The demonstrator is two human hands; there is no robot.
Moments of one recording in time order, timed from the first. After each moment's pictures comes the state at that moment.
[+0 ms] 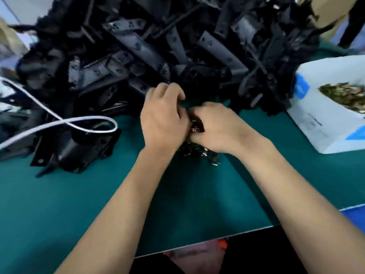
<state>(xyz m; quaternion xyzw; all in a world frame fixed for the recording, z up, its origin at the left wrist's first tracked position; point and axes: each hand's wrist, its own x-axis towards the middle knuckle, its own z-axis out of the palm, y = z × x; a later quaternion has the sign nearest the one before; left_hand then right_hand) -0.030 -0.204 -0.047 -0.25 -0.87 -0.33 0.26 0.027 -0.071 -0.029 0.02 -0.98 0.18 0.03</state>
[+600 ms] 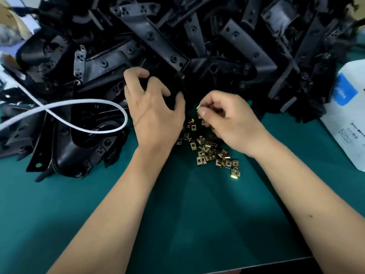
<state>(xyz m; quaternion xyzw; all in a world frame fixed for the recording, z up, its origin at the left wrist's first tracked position) -0.070 -0.227 -0.065 -0.14 -0.87 -0.33 0.33 -0.004 -0.067 -0.054 0.01 -0.86 0.51 0.09</state>
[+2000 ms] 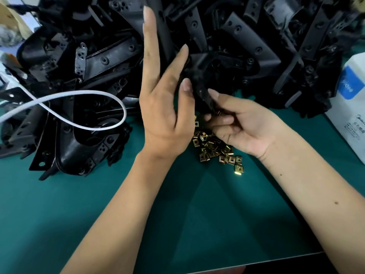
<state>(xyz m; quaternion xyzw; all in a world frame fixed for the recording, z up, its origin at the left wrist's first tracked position) -0.054 -0.224 -0.045 -0.39 -0.73 -0.46 0.33 -0.002 -0.062 -0.048 -0.06 -0.41 0.89 -0.16</state>
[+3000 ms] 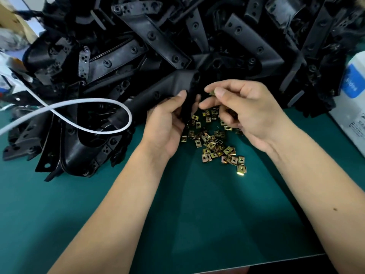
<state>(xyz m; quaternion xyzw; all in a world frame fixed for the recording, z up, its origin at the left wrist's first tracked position) -0.058 -0.225 -0.058 0.02 -0.46 -0.87 -0.19 -0.003 -0.054 -0.049 -0.04 -0.70 0.71 0.06</state>
